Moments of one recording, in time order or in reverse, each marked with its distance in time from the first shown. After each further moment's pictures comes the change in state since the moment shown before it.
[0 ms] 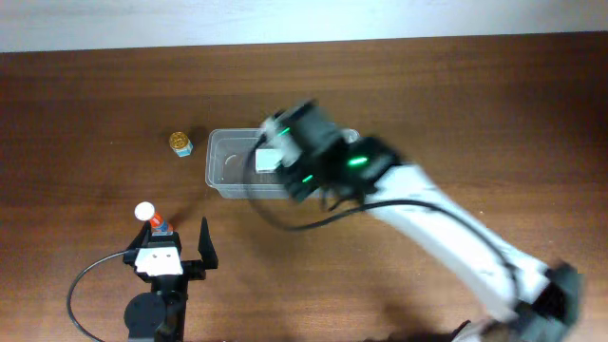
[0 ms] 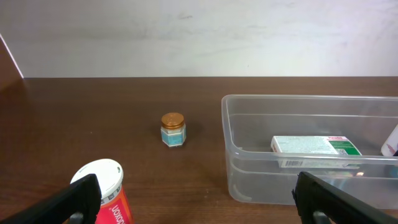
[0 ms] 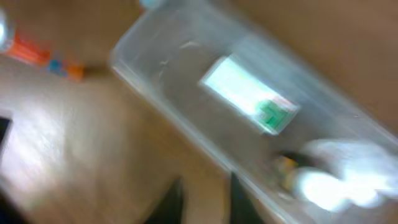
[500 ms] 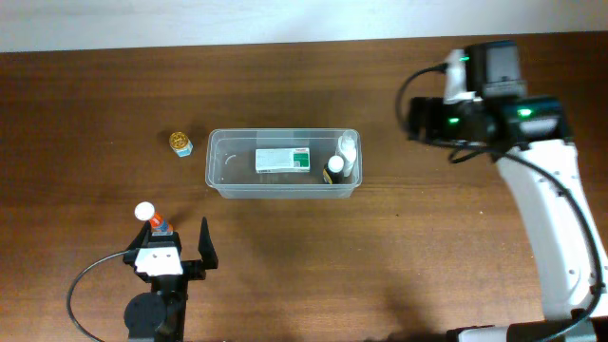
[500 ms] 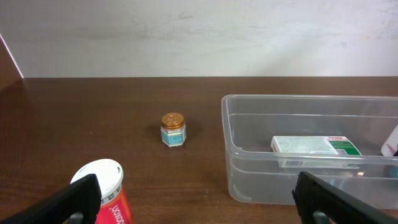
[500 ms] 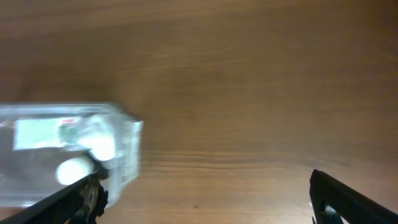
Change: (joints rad) left arm 0.000 0.000 0.000 0.000 0.000 0.000; right arm -0.630 -0.086 0.013 -0.177 0.038 0.078
